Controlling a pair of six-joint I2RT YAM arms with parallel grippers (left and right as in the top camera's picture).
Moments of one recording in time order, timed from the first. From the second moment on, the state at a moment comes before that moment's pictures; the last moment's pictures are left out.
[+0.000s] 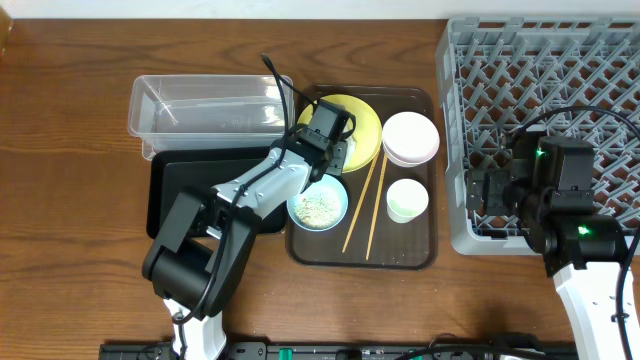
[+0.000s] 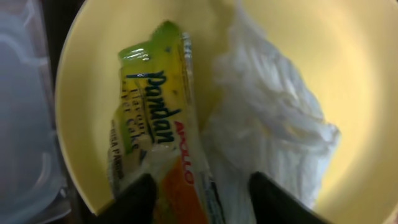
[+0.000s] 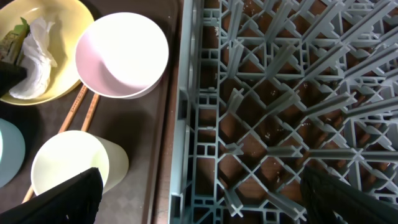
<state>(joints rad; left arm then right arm) -0.53 1.95 1.19 -0.27 -0.14 -0.25 0.01 1.06 0.92 -0.74 -0.06 0.01</state>
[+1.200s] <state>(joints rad) -0.28 1.61 1.19 -0.27 -0.17 -0.28 0.01 1.06 0.92 -0.74 -0.06 0.01</state>
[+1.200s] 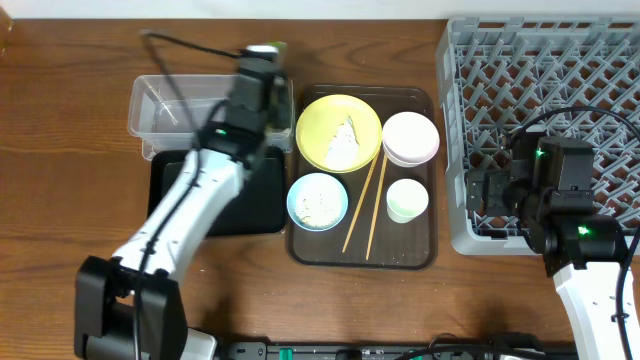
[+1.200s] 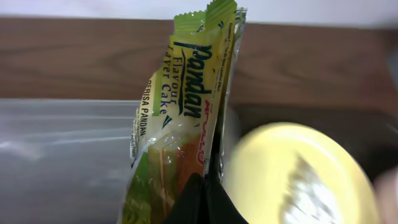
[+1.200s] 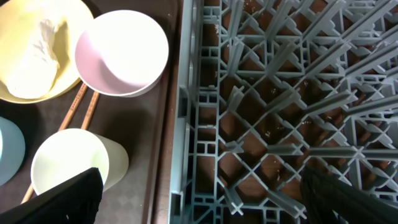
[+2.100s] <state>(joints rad) -0.32 1.63 1.20 -0.31 0.05 -0.35 0.01 1.06 0.92 -0.74 -0.06 0.01</state>
